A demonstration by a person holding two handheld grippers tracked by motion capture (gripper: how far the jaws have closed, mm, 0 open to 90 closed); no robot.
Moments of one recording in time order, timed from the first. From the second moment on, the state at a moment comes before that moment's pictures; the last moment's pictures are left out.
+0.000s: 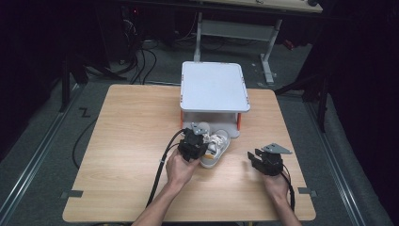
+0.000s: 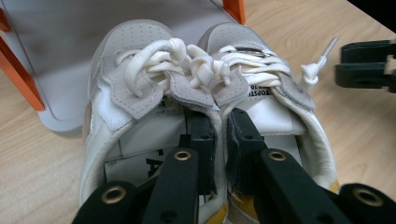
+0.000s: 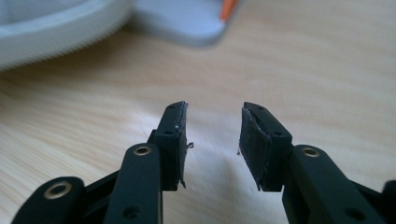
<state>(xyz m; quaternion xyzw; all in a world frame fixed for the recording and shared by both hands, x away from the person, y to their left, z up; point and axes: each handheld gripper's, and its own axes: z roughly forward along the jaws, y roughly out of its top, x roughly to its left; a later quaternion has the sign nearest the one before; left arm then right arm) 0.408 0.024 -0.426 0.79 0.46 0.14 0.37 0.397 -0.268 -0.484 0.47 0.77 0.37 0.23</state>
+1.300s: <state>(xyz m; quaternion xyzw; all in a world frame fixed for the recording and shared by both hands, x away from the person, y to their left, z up) 0.469 0.011 -0.447 0.77 0.51 0.19 0.35 0.480 -0.223 -0.348 0.41 0.74 0.47 0.24</state>
